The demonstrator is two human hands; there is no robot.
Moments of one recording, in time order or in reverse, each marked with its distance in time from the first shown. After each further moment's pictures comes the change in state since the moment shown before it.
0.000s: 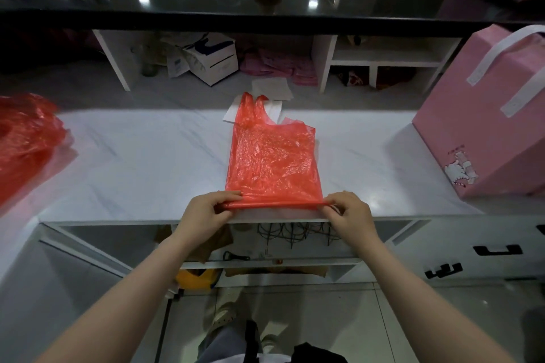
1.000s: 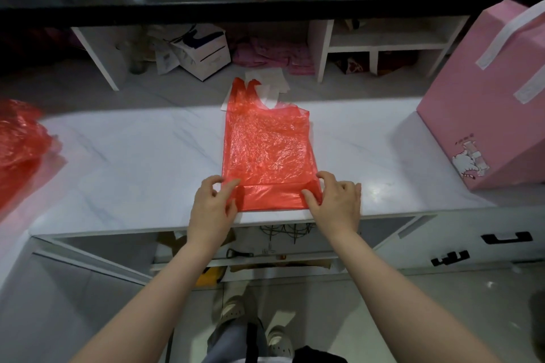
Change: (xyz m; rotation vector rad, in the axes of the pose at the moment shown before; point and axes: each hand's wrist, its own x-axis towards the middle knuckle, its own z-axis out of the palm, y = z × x) left_hand 0.009 0.014 0.029 0.354 0.290 0.052; right_hand 0.022 -0.018 0.034 -0.404 0.136 0.170
